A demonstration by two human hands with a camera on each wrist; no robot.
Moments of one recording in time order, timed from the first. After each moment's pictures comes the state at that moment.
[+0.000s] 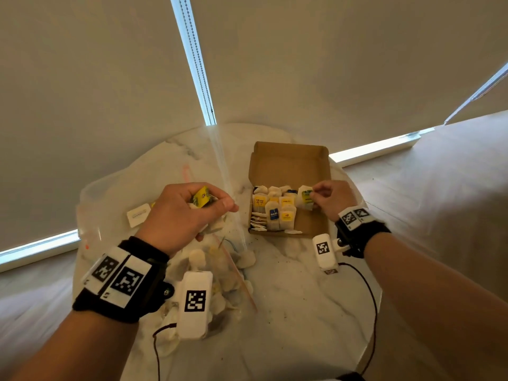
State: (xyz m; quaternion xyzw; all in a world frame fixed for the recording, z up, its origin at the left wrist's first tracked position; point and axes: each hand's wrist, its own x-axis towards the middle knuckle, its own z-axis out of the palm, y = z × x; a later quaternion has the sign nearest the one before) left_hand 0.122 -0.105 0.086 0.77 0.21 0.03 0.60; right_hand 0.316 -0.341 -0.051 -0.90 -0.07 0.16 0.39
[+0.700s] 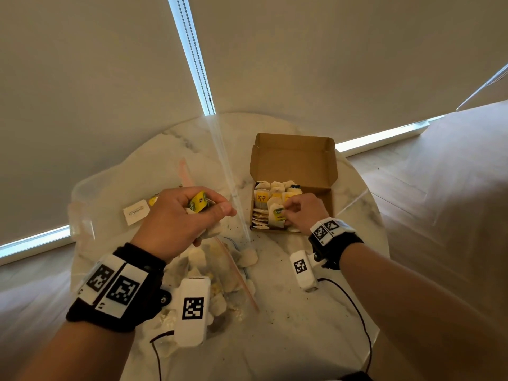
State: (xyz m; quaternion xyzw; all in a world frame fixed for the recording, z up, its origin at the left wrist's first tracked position) left_hand 0.127 -0.098 0.070 0.76 0.22 0.01 0.60; right_hand 0.284 -0.297 -0.082 -0.88 -0.13 0.28 0.36
